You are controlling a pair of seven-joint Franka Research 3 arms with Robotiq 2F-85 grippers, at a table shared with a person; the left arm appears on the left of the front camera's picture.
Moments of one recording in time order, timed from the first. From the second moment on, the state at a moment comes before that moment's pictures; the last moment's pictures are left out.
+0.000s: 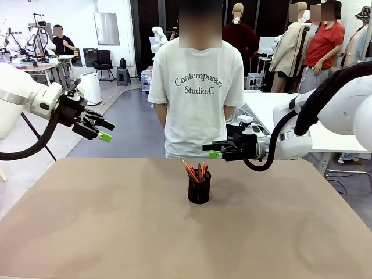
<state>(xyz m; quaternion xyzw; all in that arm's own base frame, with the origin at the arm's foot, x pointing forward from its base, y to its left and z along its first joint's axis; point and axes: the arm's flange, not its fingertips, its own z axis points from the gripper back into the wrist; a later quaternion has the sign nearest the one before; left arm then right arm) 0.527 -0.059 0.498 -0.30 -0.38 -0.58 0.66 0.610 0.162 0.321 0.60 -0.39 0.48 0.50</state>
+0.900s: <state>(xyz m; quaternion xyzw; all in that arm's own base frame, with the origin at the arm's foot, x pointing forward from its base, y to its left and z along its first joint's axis) 0.527 -0.059 0.497 -0.30 -0.38 -0.58 0.66 0.608 0.138 0.378 0.47 -0.38 0.57 0.56</state>
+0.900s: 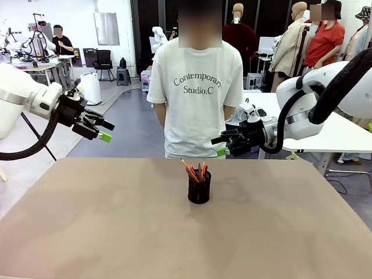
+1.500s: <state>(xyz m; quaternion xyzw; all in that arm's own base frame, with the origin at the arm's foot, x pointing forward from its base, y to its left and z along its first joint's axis) 0.527 -0.059 0.497 -0.30 -0.38 -0.58 0.66 0.589 0.080 0.431 0.33 -0.33 0.58 0.67</state>
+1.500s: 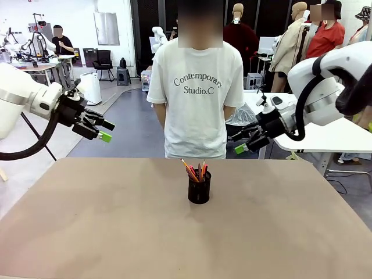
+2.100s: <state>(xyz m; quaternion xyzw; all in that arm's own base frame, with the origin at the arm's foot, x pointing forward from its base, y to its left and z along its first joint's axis) 0.527 -0.059 0.497 -0.30 -0.38 -0.58 0.66 0.573 0.031 0.466 0.31 -0.30 0.59 0.68</state>
